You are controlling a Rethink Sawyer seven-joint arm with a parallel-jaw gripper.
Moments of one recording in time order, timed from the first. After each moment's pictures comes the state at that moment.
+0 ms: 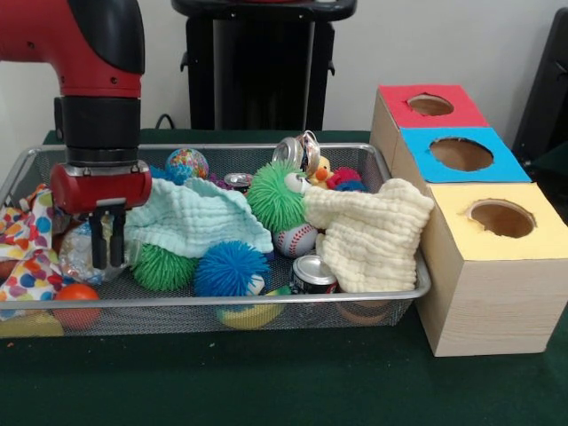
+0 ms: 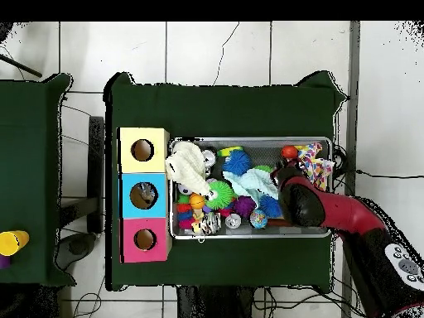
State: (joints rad) arm -0.85 -0.47 0.36 1.63 -0.56 0.09 0.87
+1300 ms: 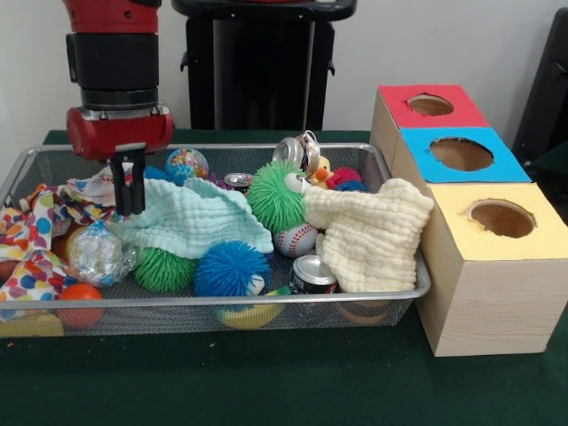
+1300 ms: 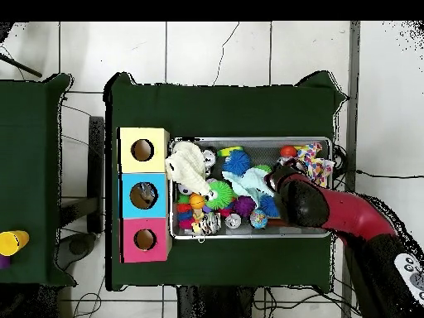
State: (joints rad) arm -0.81 -0.64 0.37 1.73 -0.43 0.27 0.87
